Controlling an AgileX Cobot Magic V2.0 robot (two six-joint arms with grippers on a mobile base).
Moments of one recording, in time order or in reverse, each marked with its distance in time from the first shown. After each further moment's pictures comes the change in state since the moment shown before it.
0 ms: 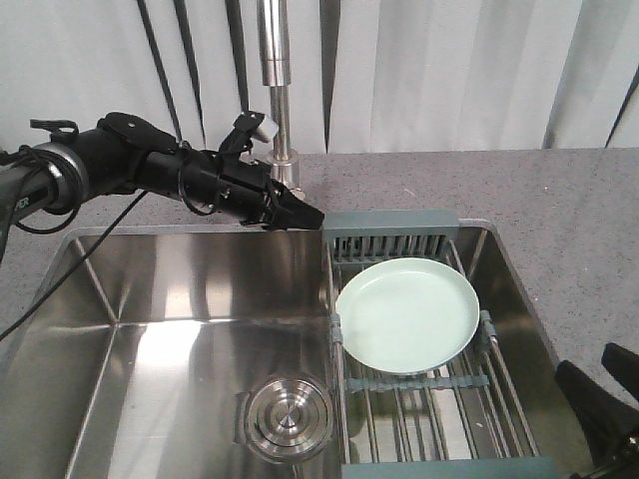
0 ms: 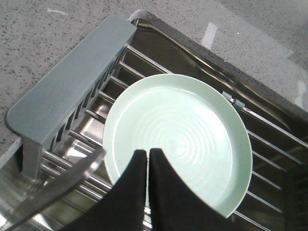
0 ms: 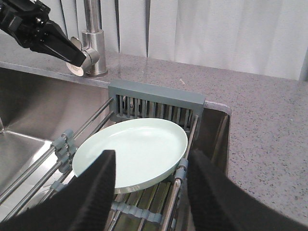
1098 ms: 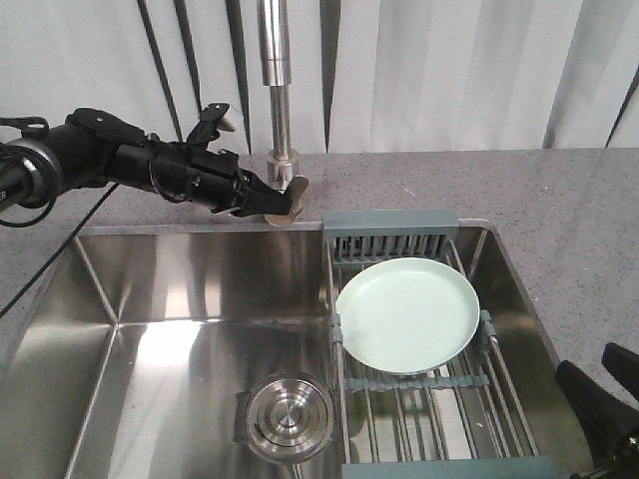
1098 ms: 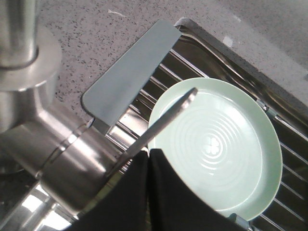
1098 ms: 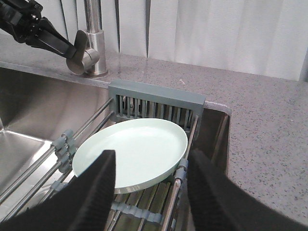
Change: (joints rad) left arm 0.087 0.027 -0.039 -0.001 -0.004 -0.037; right arm 0.000 0.000 0.000 -0.002 -0.001 0.000
